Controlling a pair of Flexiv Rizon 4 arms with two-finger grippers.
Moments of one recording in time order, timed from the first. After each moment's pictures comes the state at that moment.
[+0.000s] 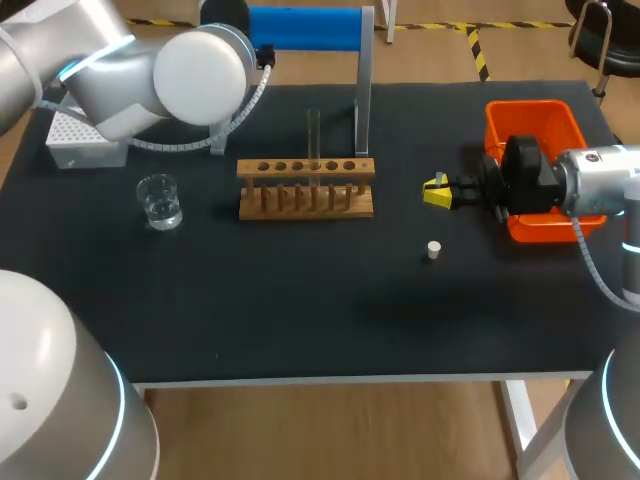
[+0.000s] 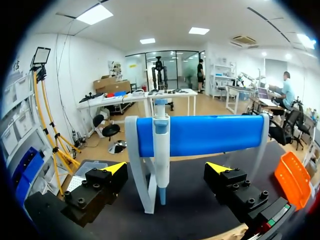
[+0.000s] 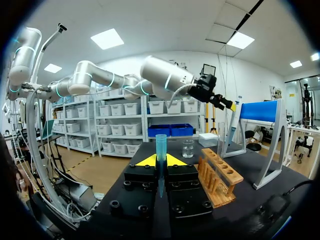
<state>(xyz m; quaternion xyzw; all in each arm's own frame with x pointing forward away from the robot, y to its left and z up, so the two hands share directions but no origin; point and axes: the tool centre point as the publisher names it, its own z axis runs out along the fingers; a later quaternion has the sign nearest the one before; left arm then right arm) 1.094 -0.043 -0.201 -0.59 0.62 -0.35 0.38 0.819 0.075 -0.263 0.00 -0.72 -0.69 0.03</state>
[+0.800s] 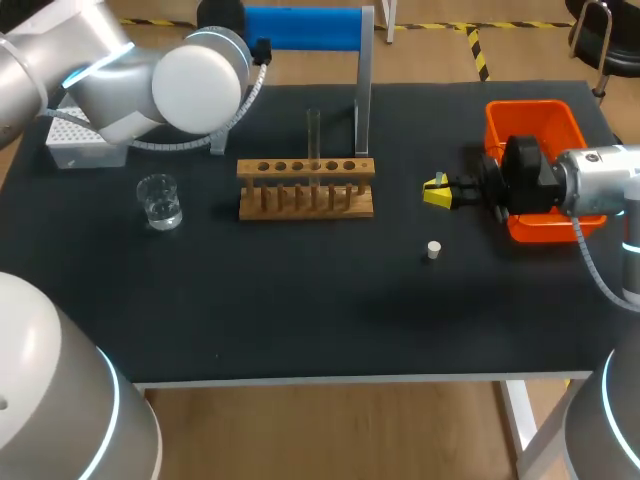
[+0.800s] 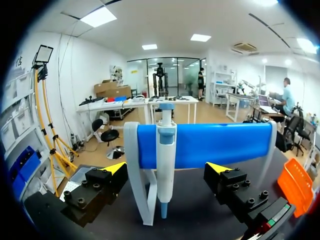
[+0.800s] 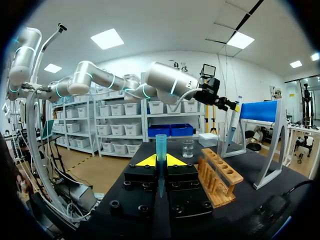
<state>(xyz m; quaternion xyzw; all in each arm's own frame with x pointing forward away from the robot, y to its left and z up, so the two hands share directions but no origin) 1.121 -0.038 -0.204 -0.58 0.60 -0.38 0.39 0.819 0.075 -0.263 0.00 -0.72 -0.69 0.03</state>
